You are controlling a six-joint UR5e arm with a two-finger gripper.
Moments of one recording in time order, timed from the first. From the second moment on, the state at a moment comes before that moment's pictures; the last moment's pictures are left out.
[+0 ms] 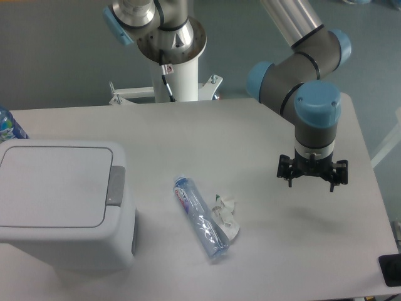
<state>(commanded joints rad) 2.69 -2.03 -1.56 -0.89 1.63 0.93</state>
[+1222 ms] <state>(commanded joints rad) 2.60 -2.01 -1.65 -0.84 1.59 0.89</state>
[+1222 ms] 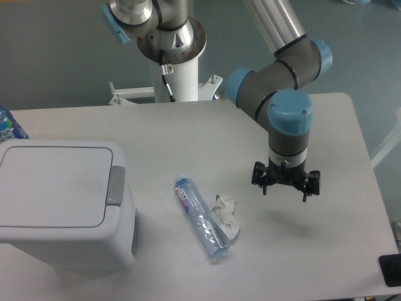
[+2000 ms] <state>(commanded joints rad) 2.50 -1.91 -1.57 -0.84 1.36 0.53</state>
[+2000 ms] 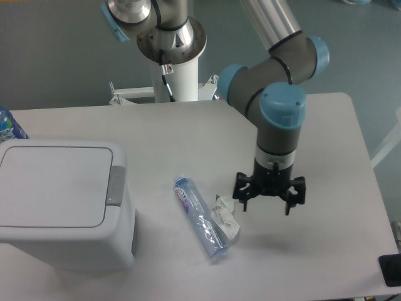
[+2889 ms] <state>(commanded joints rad) 2.36 -1.71 -1.63 -0.87 1.08 0.25</state>
